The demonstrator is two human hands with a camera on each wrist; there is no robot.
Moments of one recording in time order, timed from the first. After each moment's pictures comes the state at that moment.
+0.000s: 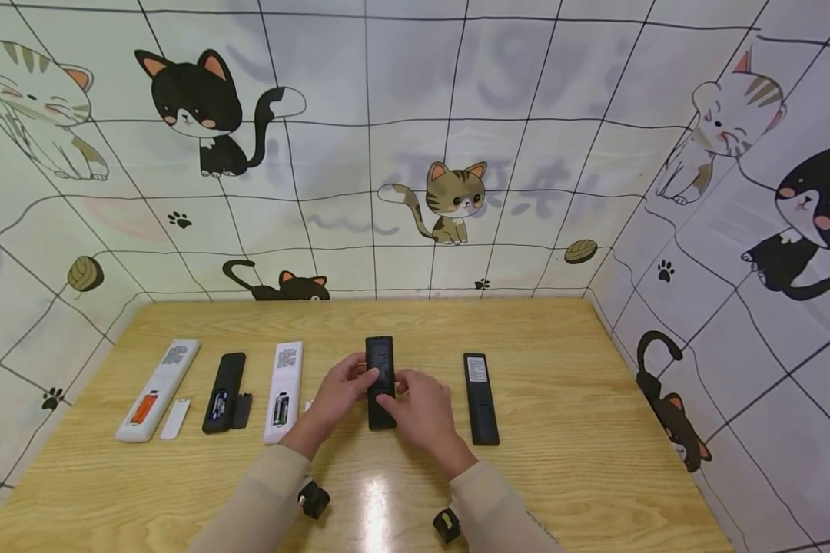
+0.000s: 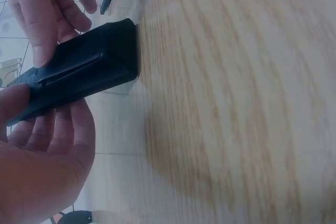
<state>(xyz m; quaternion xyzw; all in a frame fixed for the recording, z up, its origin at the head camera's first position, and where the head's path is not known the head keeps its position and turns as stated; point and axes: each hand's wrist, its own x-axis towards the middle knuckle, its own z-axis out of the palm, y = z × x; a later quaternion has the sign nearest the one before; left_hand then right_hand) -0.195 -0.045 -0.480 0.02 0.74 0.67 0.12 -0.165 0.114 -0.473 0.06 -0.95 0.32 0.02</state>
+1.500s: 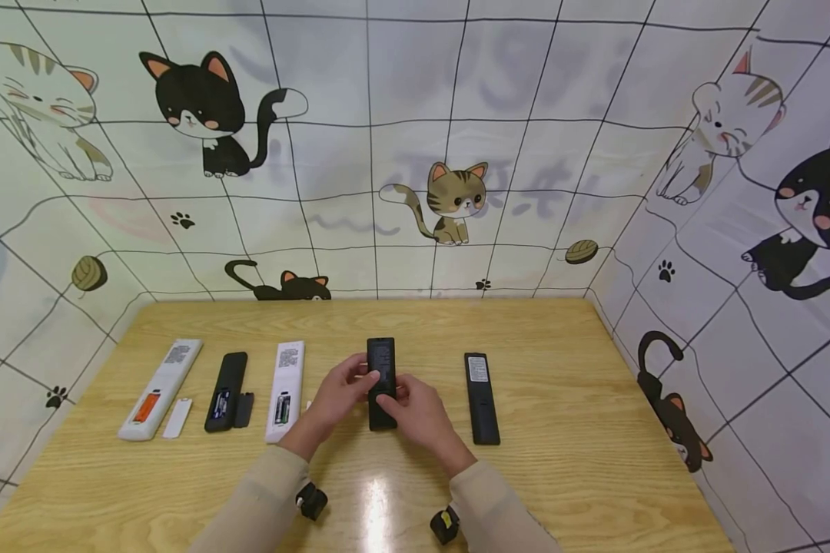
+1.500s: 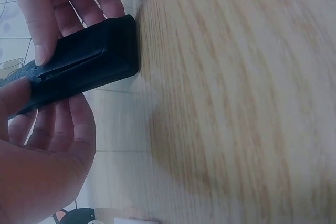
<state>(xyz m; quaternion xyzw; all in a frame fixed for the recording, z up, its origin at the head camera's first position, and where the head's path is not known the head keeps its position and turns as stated) -0.176 -0.049 -0.445 0.05 0.74 0.66 0.12 -0.163 0.114 -0.475 0.06 -0.87 0.48 -0.10</state>
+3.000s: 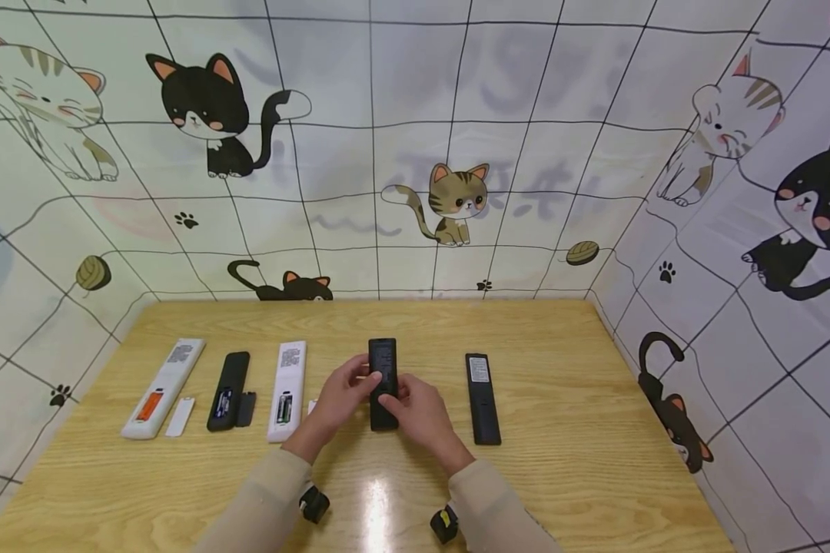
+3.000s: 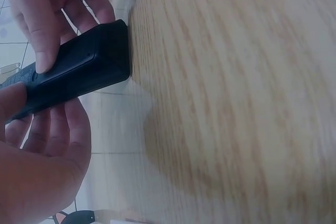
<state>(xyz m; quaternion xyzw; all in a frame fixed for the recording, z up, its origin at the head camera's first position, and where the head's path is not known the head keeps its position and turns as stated) -0.183 -0.047 -0.472 0.05 0.77 0.62 0.09 -0.163 0.113 -0.476 0.07 -0.89 0.44 -0.07</state>
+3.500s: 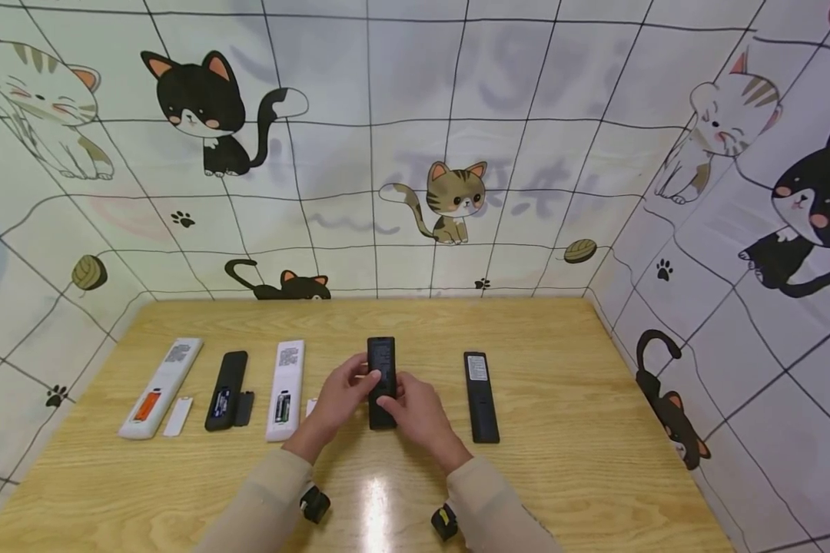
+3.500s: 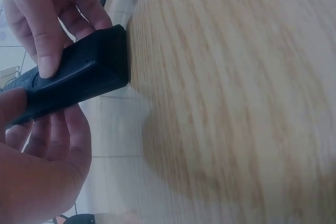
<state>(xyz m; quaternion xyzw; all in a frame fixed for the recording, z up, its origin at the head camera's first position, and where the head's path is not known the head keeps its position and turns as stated) -0.185 -0.045 -0.479 0.04 0.77 0.62 0.09 -0.165 0.115 -0.481 0.10 -0.90 0.42 -0.06</state>
